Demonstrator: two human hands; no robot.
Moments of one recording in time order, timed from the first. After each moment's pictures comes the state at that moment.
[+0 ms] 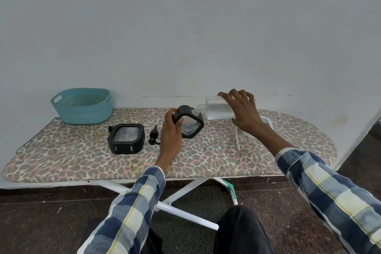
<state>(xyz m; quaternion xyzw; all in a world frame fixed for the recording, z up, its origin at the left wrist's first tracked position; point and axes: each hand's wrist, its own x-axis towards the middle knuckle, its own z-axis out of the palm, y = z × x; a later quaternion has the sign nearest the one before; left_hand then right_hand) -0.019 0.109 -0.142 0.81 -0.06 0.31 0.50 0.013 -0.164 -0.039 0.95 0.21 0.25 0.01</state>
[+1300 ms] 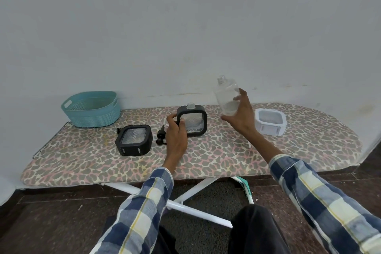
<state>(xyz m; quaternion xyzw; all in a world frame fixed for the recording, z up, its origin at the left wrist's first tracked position) -0.030 0.104 -0.133 0.81 0.07 0.24 0.54 0.028 -0.127 -0.089 0.87 0.07 0.24 -0.43</state>
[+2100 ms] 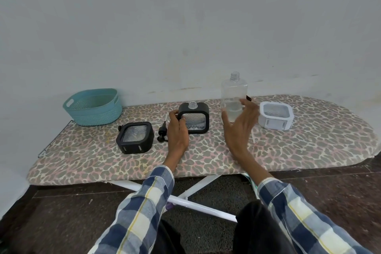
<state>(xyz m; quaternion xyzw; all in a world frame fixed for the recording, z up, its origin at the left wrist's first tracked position) -0.029 0.103 -0.133 0.81 0.06 0.24 0.54 -0.022 -0.080 -0.128 0.78 0.02 0.37 -0.50</state>
